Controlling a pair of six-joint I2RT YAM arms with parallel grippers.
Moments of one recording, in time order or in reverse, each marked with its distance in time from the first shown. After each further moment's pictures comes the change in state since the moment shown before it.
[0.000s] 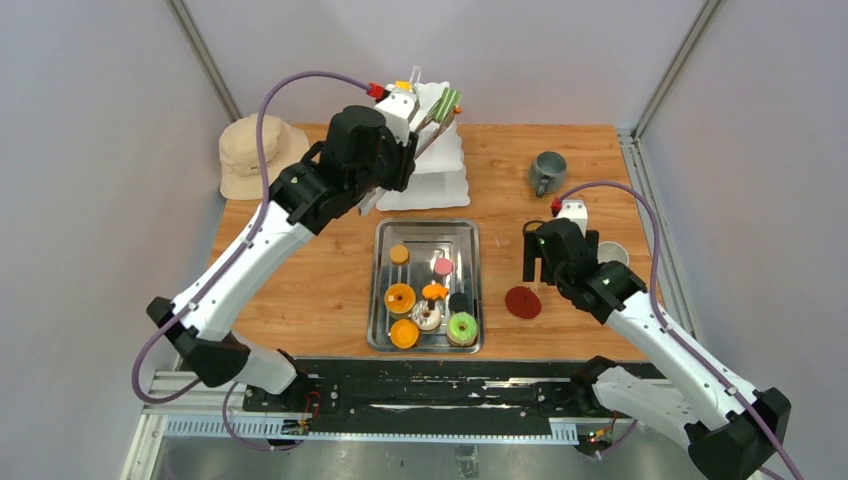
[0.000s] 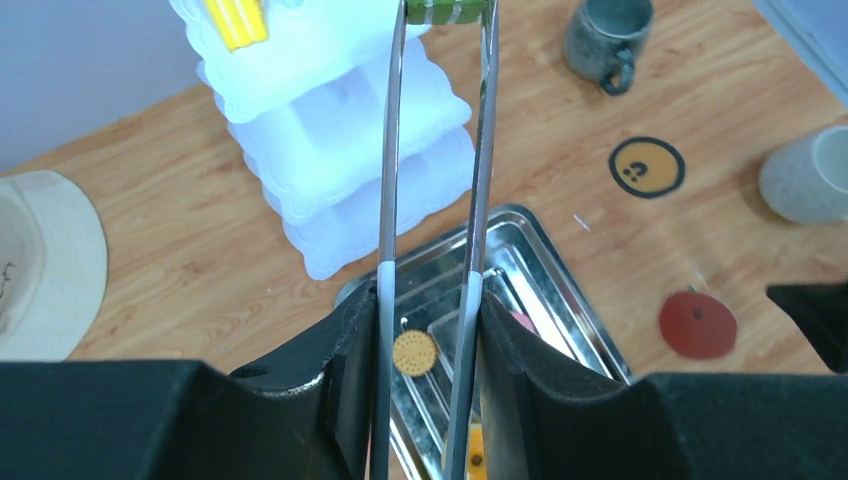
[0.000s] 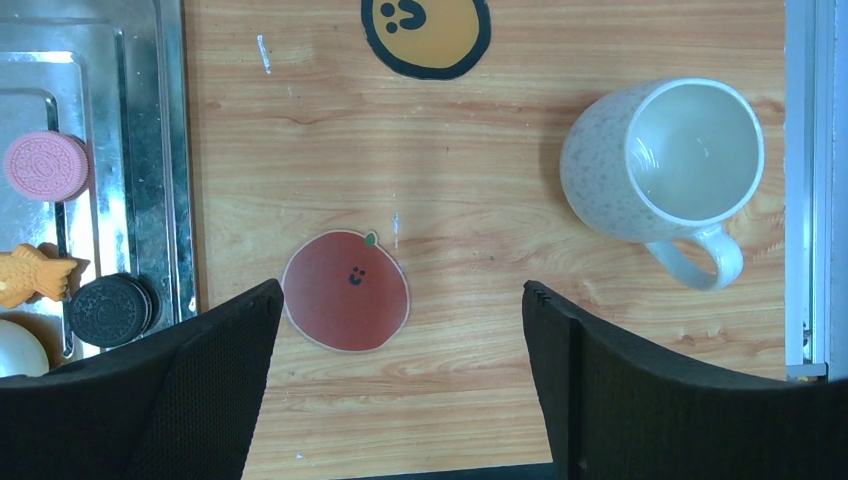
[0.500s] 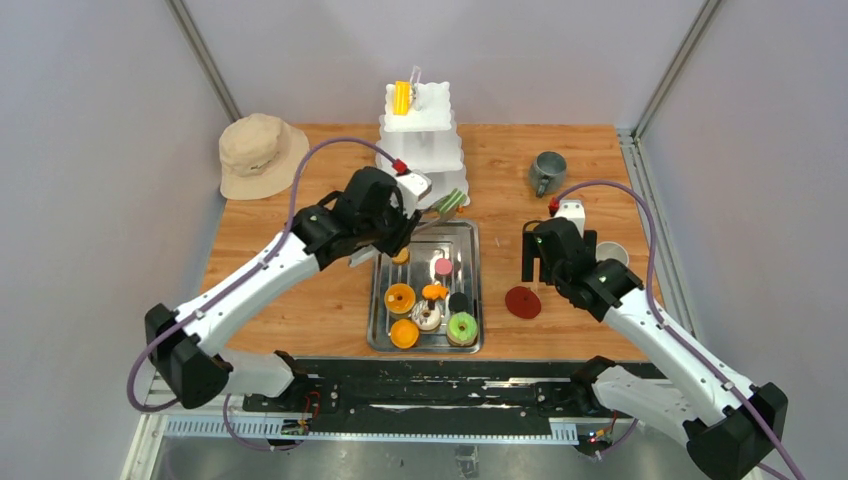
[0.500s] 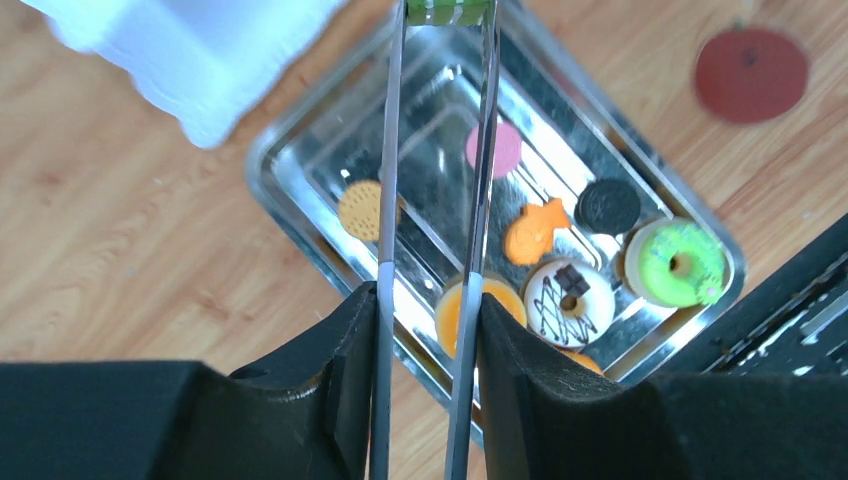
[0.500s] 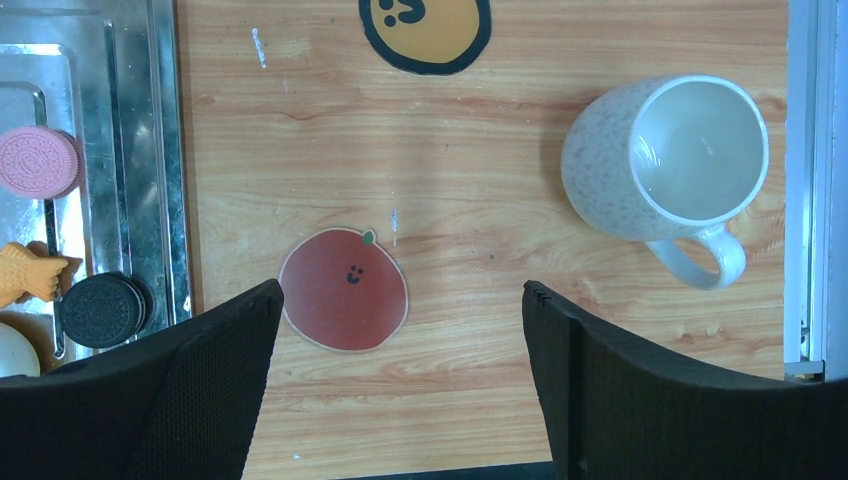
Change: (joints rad) left arm -0.019 -0.065 -0.458 0.036 0.175 0.106; right arm 0.000 0.018 0.000 0.000 0.000 0.000
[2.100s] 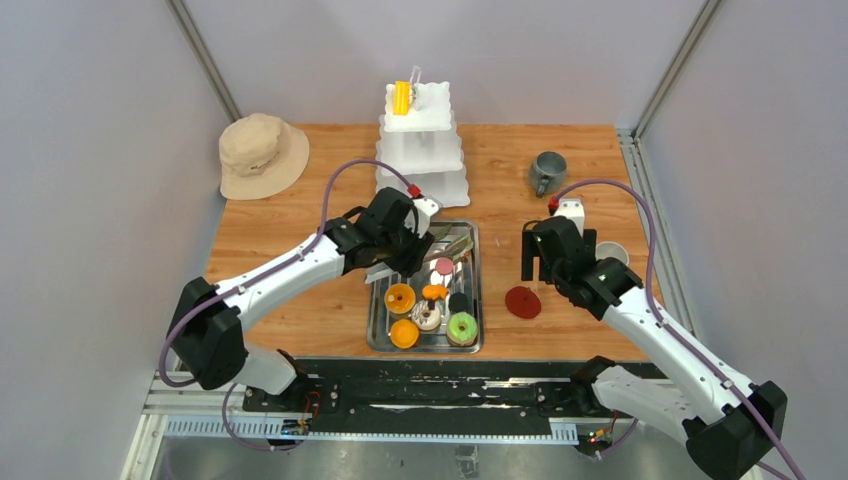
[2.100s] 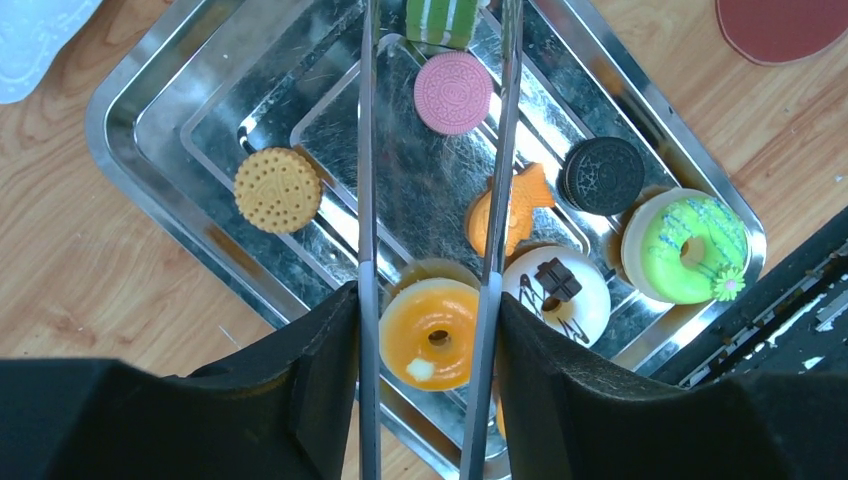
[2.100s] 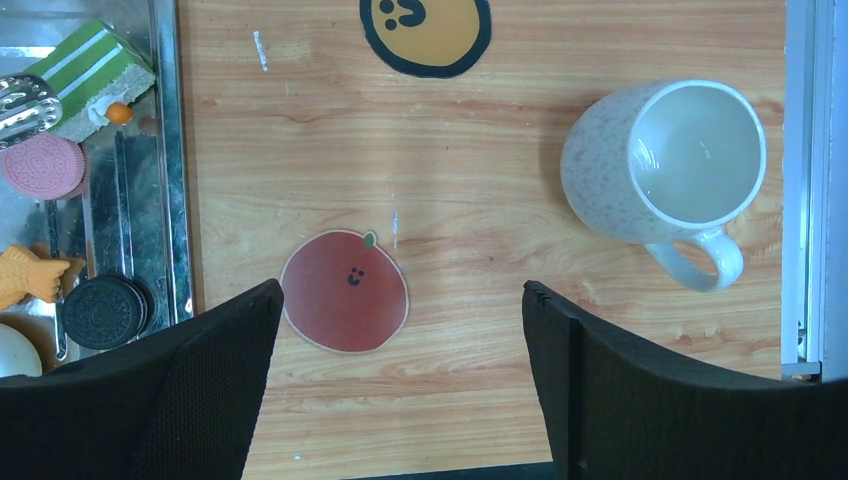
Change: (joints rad) left arm 0.000 0.087 -0.149 0.148 0.087 -0.052; right arm 0.000 0.002 0.010 -0.001 0.001 -0.002
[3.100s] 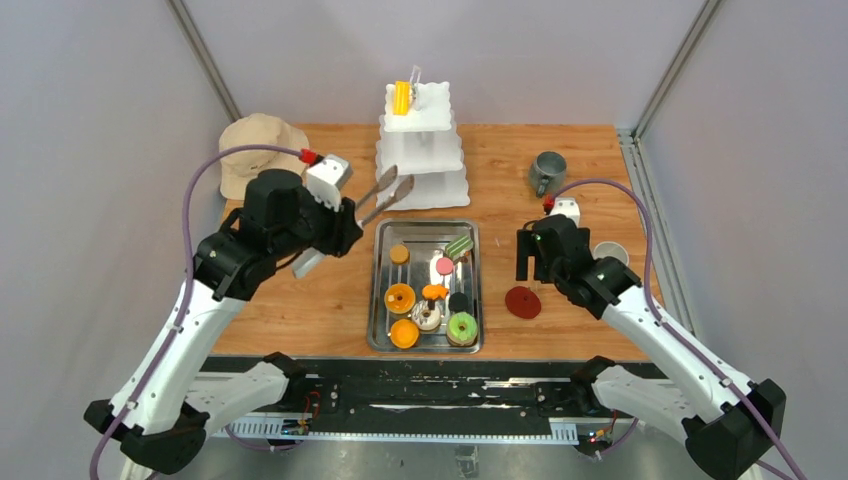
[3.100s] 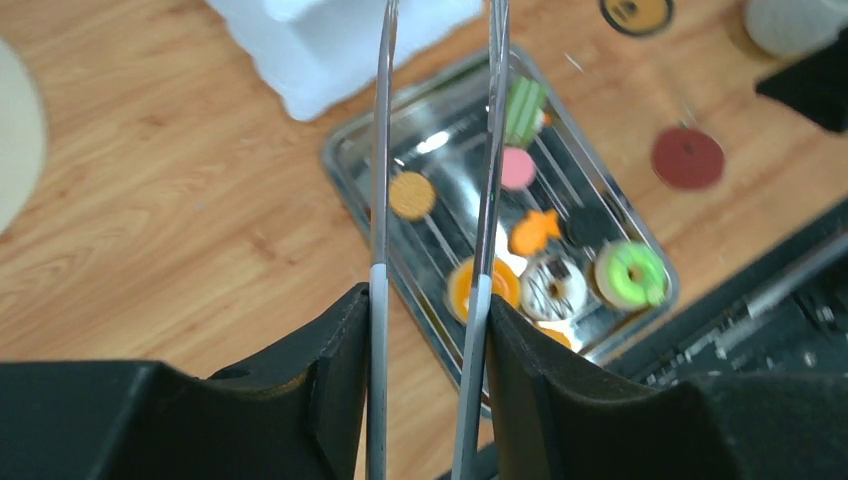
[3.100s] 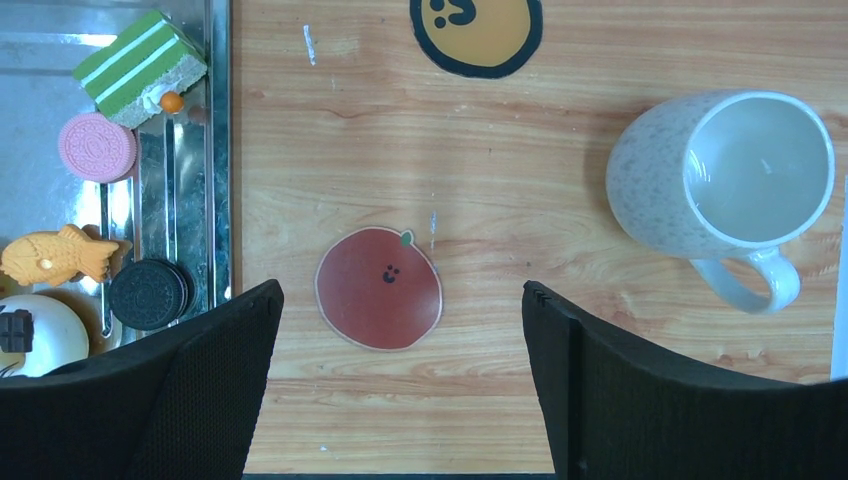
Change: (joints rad) left arm 0.263 -0.410 0.256 -0.327 0.011 -0.022; right arm 0.000 0.021 0.000 0.032 -0.078 -0.003
